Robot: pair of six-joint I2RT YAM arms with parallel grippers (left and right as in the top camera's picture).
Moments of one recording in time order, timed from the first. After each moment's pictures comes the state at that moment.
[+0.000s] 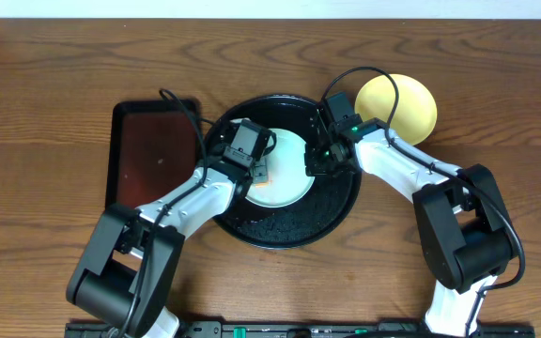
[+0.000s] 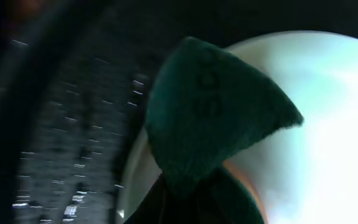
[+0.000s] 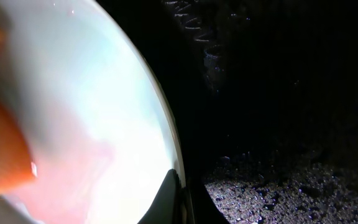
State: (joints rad) left arm -0.46 1.74 0.91 -0.25 -0.25 -0.53; right arm 0.46 1.99 1.25 -0.55 -0.23 0.41
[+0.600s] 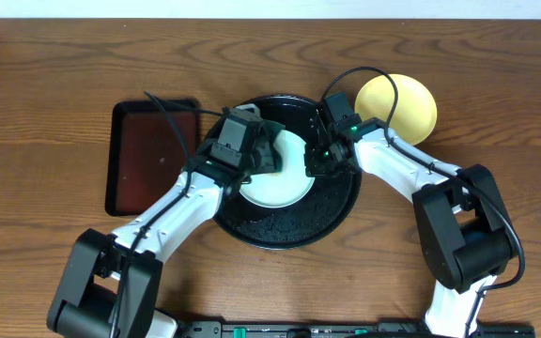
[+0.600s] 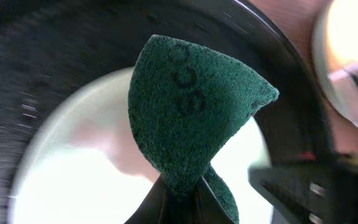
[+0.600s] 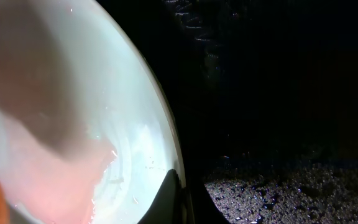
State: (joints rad) left arm -0.44 1.62 0.91 -0.17 0.09 -0.57; right arm 0.46 1.99 1.26 -0.55 -0.23 0.41
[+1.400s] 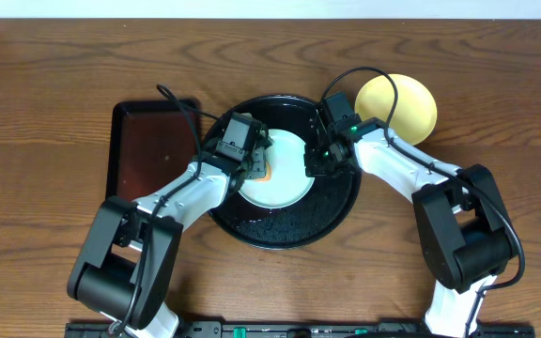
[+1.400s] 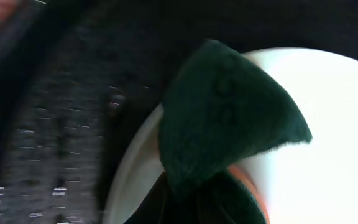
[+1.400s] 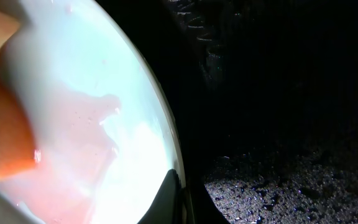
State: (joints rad) left arm -0.41 1.76 0.92 -0.20 -0.13 -0.43; right arm 0.46 1.99 1.26 -0.56 -0.24 0.41
